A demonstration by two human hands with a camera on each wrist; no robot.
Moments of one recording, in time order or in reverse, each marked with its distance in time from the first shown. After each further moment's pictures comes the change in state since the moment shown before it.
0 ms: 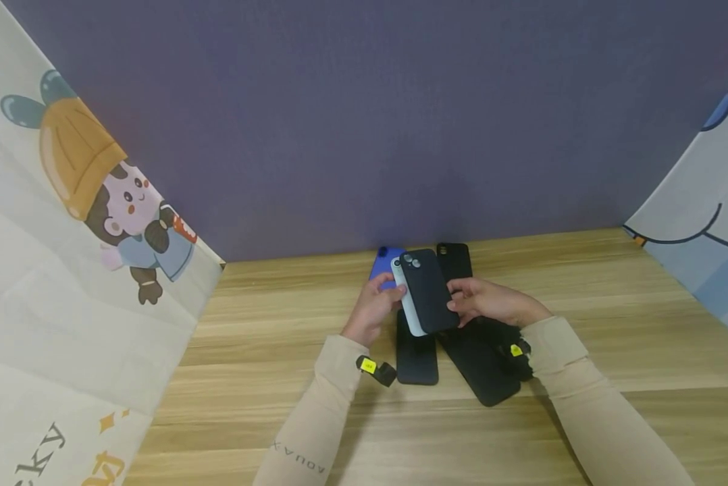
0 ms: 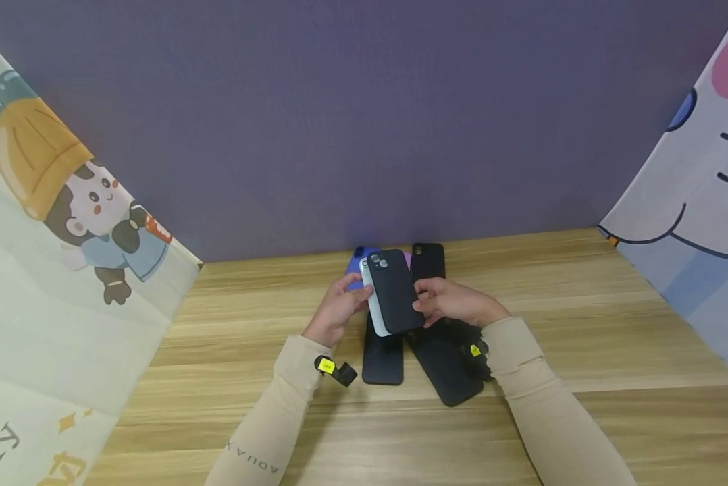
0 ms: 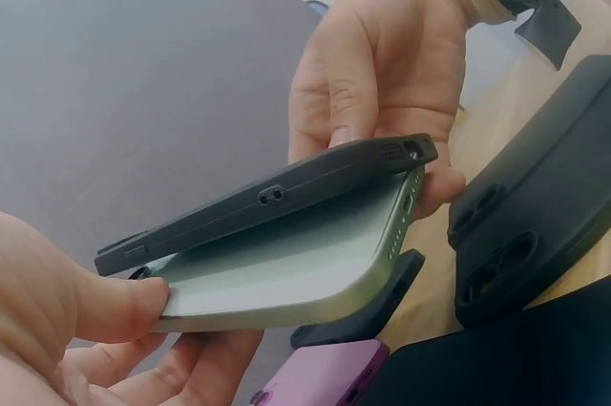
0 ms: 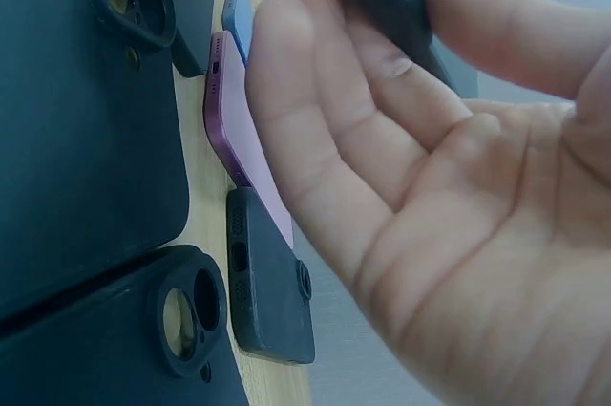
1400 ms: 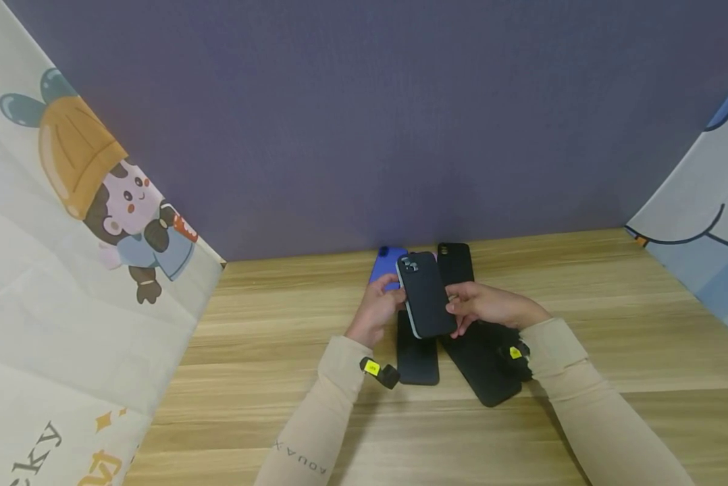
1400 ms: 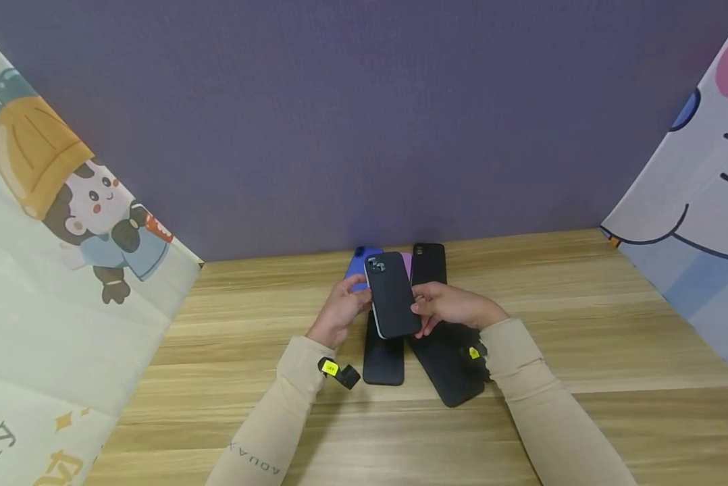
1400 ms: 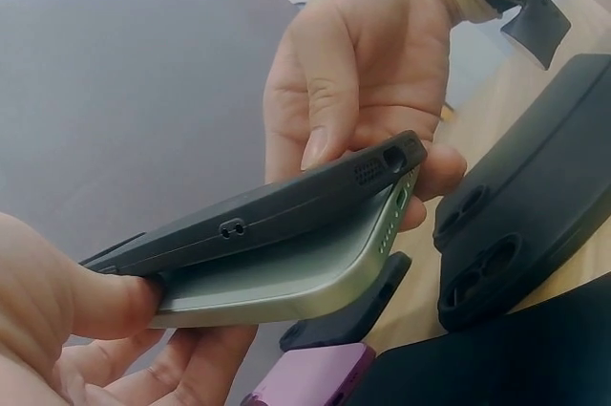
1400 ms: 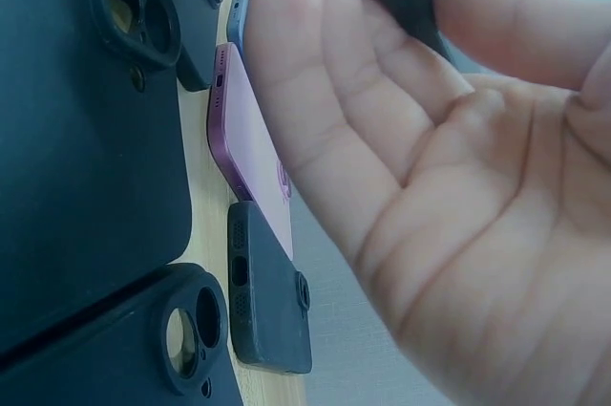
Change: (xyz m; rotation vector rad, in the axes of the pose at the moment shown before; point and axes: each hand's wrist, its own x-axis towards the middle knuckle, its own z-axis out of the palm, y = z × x) left_hand 0.000 -0.003 0.008 0.012 -0.007 0.043; right_hand -0.004 0.001 0.004 -0.004 -0.060 0.004
